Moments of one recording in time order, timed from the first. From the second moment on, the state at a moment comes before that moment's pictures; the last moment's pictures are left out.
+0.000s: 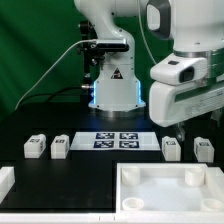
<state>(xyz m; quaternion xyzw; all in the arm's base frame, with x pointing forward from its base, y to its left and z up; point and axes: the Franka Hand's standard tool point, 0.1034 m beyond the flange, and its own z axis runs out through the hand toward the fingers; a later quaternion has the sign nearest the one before) 0.445 0.146 0.067 -0.98 -0.18 0.03 0.06</state>
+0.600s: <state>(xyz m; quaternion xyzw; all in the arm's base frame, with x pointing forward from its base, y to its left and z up) 0.414 0.171 0.038 -0.99 0.03 0.08 0.06</state>
